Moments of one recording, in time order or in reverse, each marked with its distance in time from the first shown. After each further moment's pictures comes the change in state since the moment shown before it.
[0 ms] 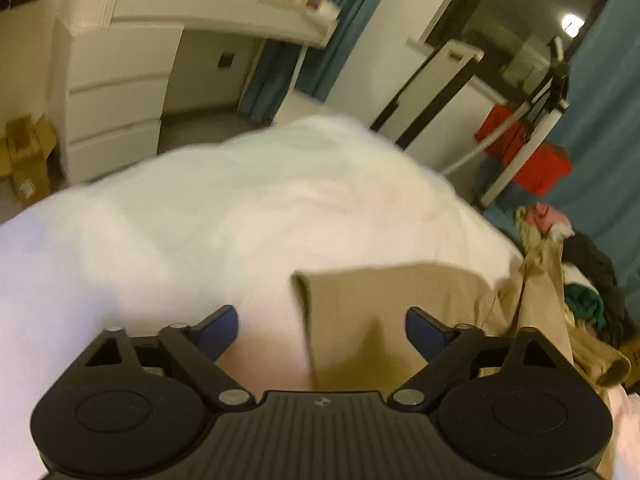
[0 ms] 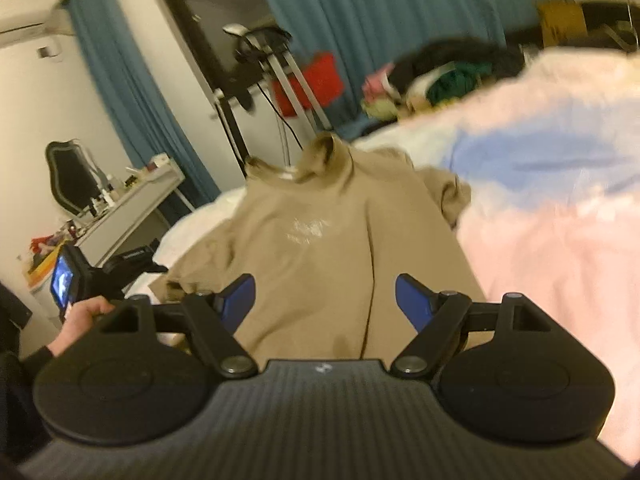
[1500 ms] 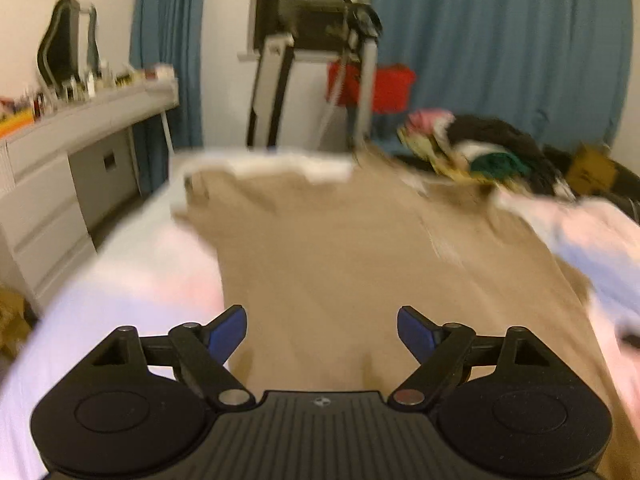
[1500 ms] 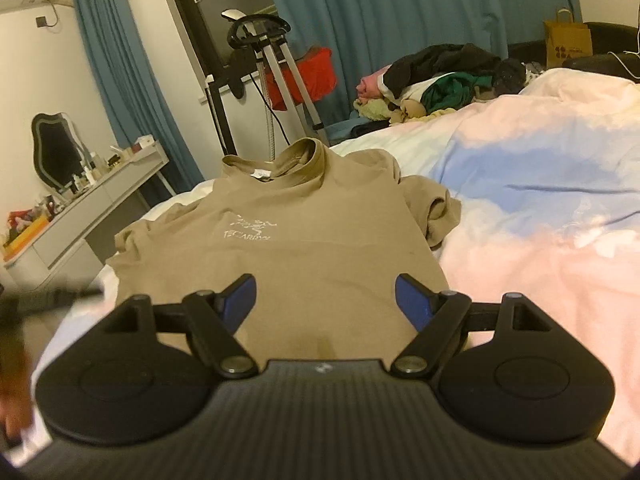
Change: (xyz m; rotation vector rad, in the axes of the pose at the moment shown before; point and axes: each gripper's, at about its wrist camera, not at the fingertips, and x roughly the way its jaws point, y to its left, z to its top) left arm -0.183 -0.026 -0.116 0.565 0.095 -0.161; right arm 0.012 -0.004 0.010 -0.130 -0.016 -0.072
